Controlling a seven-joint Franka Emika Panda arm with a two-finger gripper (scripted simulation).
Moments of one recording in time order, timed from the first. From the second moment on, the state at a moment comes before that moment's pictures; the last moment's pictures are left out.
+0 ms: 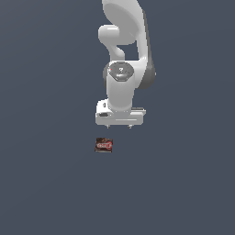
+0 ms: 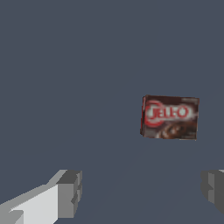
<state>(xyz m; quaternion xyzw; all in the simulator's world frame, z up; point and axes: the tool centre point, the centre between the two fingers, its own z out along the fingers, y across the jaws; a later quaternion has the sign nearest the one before) -0.010 0.007 0.147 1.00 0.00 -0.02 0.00</state>
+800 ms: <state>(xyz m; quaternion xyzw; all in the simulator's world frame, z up) 0.000 0.028 0.172 1.00 0.01 0.00 0.00</state>
